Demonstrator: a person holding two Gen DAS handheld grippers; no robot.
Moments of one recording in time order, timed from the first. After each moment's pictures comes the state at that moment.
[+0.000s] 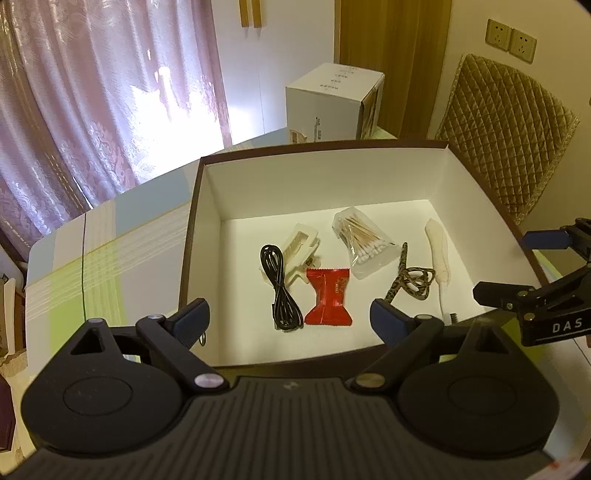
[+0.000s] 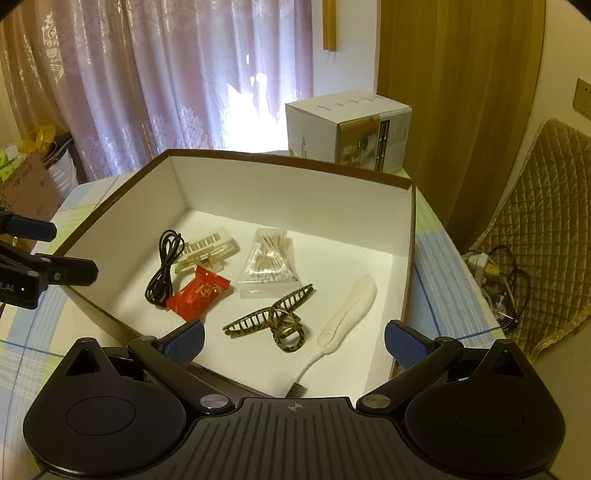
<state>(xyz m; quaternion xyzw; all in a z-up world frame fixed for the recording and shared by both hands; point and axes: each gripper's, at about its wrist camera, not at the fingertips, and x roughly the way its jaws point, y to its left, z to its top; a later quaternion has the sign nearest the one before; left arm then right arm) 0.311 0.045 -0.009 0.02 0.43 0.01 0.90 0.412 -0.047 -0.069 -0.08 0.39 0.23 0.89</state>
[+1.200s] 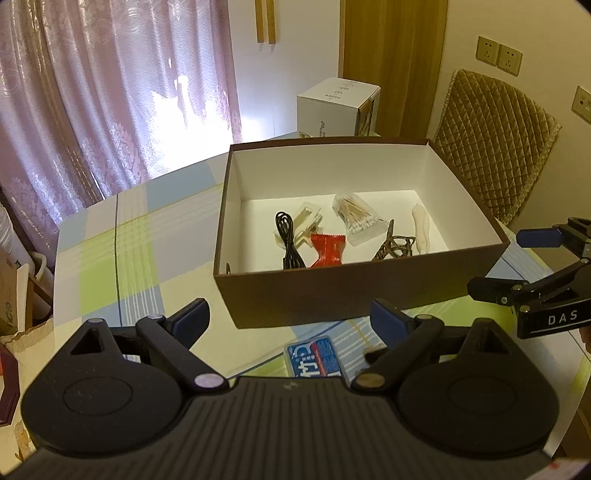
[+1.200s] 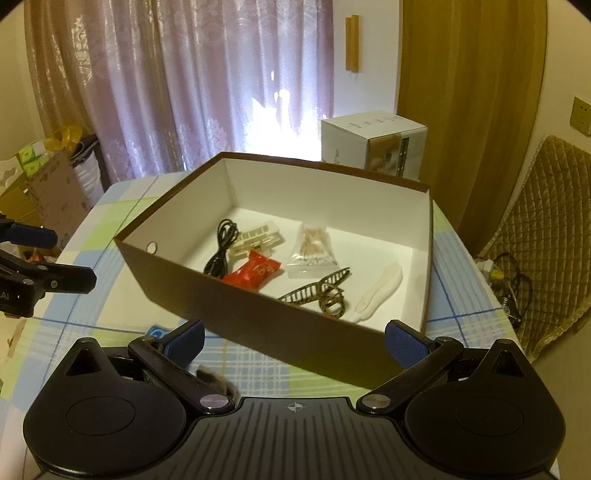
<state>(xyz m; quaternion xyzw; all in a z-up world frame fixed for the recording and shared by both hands) 0.206 0.052 0.012 0.01 0.41 0.02 0.91 0.326 -0.037 -0.050 -0.08 0.37 0.26 0.89</state>
